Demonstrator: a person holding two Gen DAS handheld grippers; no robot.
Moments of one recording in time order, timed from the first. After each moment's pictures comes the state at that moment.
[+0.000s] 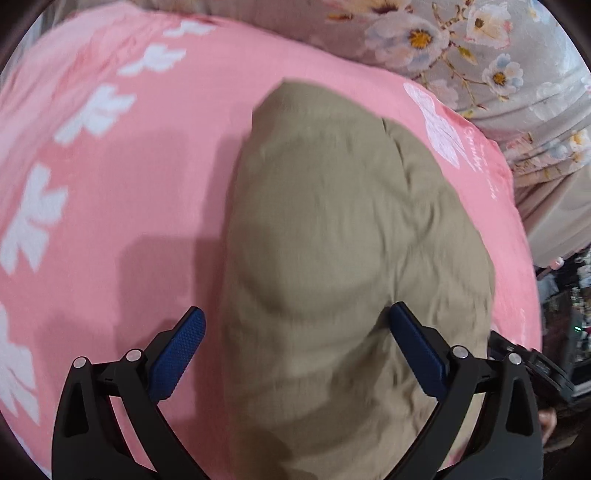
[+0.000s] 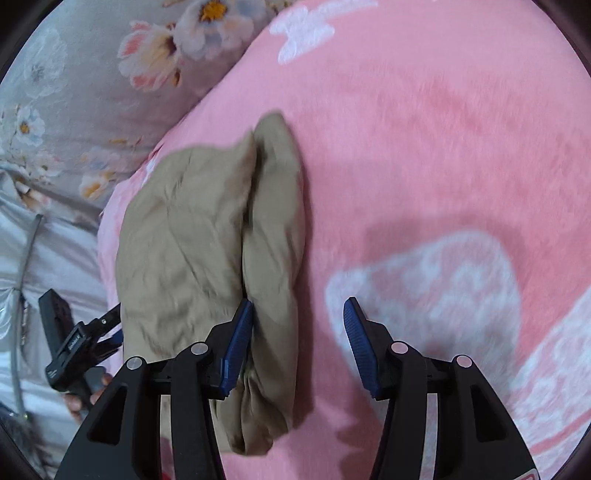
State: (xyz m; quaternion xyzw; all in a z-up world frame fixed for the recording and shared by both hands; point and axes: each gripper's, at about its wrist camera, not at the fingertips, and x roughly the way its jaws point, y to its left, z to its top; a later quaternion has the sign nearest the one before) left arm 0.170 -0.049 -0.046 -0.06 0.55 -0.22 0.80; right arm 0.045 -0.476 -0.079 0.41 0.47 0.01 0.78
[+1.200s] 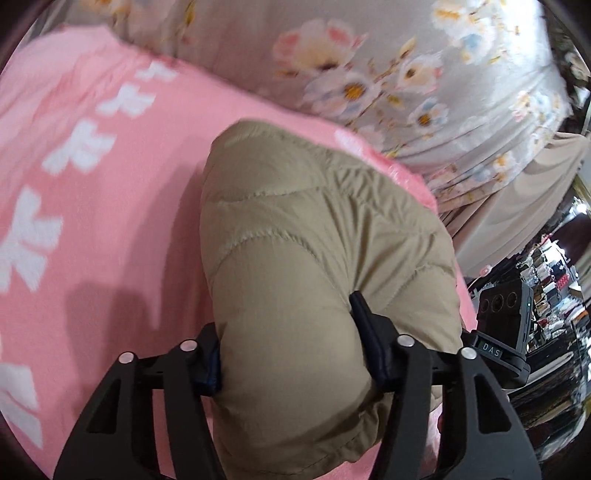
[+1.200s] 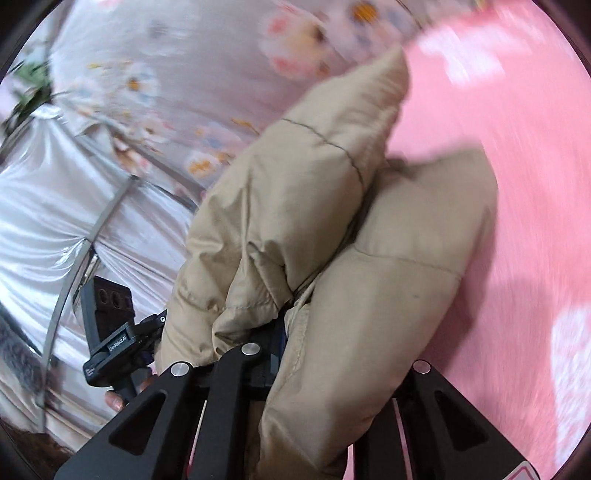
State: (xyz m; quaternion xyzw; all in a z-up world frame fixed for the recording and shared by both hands) left arm 0.154 -0.003 0.013 -0.13 0.43 -0.33 0.83; right arm 0.093 -0.387 -0.013 0.37 0.34 0.17 0.85
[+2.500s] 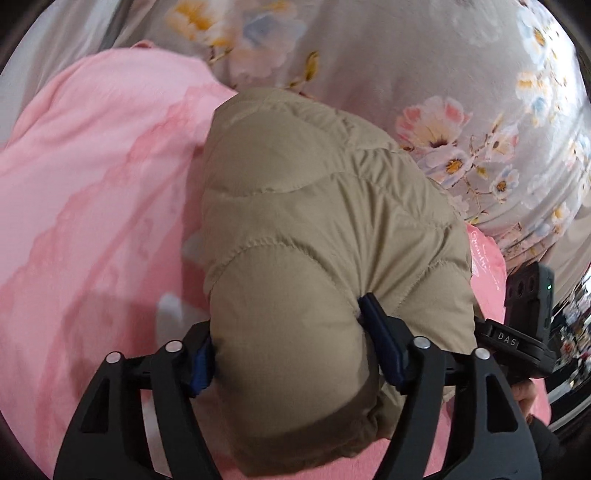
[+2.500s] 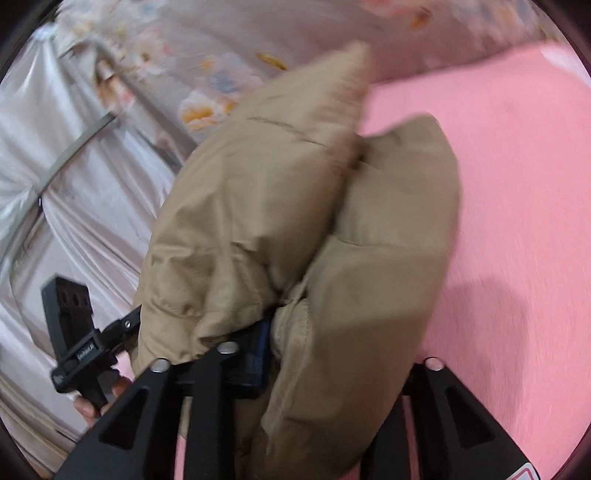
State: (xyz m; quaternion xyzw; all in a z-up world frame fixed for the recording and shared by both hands) left arm 0.285 0.147 -0.041 -0.14 0.37 -0.22 0.89; right arm 0.295 -0.270 -0.076 0.28 0.39 0.20 0.85
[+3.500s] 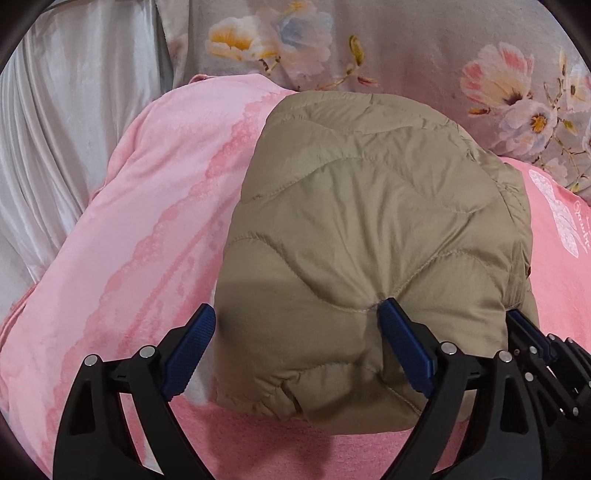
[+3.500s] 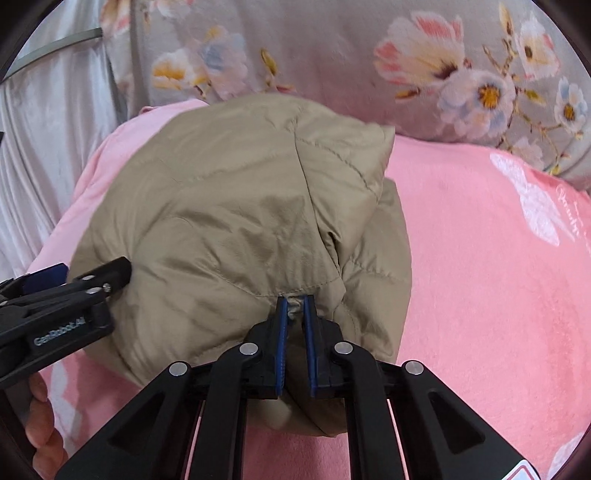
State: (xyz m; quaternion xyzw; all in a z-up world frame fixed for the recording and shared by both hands) left arm 0.256 0.061 -0.008 0.02 0.41 0.02 0.91; right arm 0.247 -0.190 -0.016 0.05 0.40 0.01 0.92
